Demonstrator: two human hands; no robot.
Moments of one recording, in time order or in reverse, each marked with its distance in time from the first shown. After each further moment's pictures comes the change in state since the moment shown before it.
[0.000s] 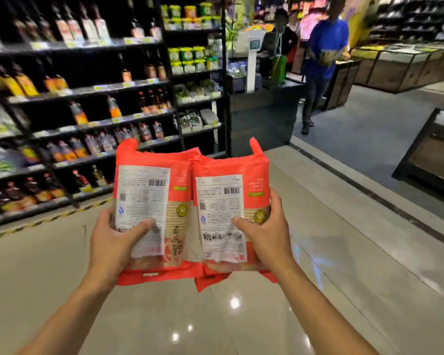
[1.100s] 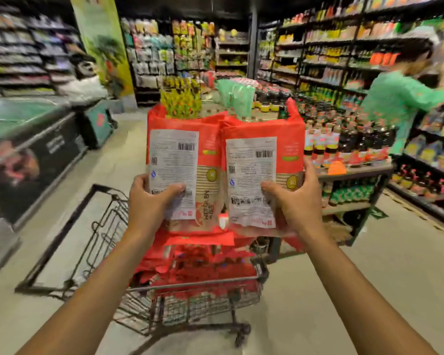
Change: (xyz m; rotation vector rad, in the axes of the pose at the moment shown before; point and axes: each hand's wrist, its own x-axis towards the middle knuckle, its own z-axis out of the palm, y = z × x) left_hand -0.925 -0.003 -0.560 0.056 1.711 -0.222; right_hand -0.855 -0.271 0.173 0.520 -1.554 -0.488
